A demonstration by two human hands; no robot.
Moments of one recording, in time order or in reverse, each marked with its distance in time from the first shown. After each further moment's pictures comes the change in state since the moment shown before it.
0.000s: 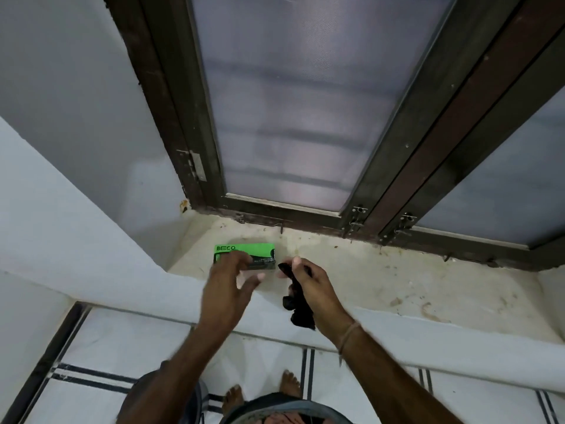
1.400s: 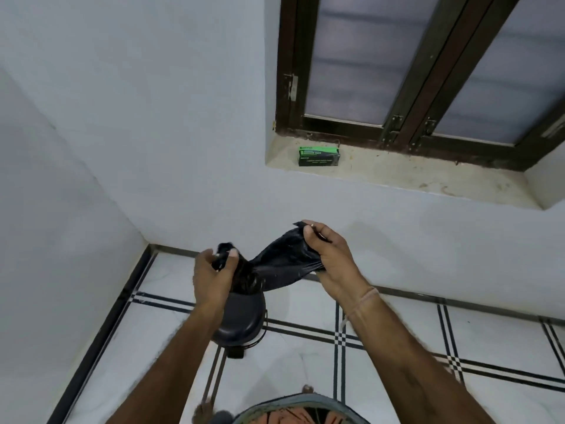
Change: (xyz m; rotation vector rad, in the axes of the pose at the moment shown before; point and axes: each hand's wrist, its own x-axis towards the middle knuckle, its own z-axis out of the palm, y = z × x) left_hand -0.342 -0.133 -0.204 -0.599 0.104 -0.610; right_hand -0.294 0.156 0.189 0.202 0.046 -0.137
